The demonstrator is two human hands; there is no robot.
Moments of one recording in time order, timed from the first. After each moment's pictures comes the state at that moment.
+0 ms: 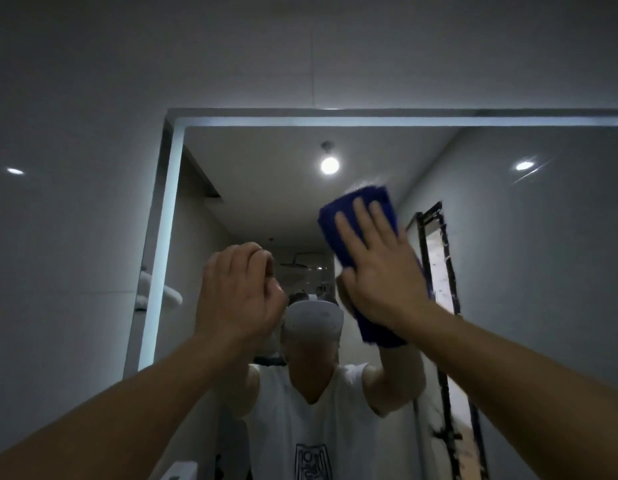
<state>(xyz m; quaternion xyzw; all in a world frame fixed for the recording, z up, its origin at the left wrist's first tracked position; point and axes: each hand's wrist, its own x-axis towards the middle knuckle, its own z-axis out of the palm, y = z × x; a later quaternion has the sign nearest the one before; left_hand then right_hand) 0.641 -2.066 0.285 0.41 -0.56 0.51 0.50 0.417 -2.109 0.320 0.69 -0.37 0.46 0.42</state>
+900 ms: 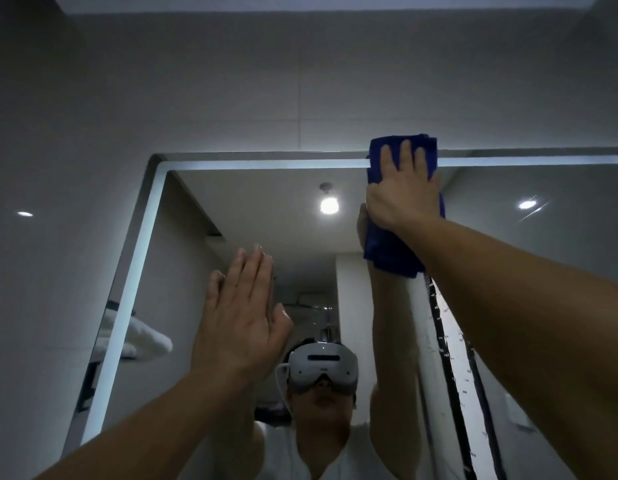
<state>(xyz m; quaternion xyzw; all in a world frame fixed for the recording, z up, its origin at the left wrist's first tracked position) 0.609 -2.088 0.322 0.49 -0.56 0.48 0.47 0.373 -2.107 0.489 0.62 -0.45 0.57 0.31</state>
